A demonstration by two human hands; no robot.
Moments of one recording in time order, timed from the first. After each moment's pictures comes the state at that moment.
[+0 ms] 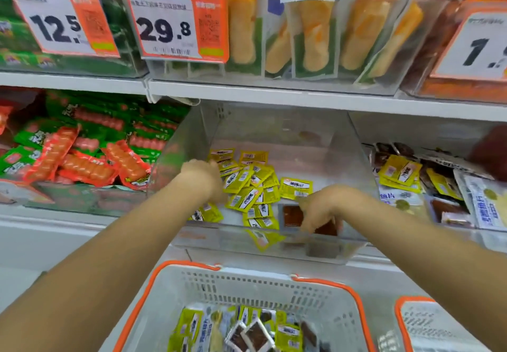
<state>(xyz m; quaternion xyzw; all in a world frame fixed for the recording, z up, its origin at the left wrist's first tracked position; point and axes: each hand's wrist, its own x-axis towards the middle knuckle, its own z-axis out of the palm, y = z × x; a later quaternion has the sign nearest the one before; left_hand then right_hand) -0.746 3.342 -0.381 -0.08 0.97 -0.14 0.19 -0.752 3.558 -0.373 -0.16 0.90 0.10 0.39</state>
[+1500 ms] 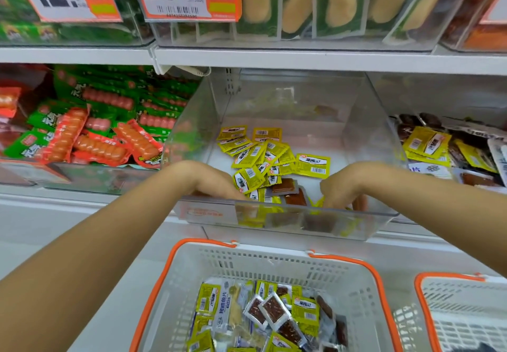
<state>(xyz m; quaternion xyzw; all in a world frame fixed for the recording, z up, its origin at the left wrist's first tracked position) -0.715 3.325 -0.386 -0.03 0.88 0.18 0.43 -0.739 3.555 -0.369 -0.13 0.88 0.08 0.44</state>
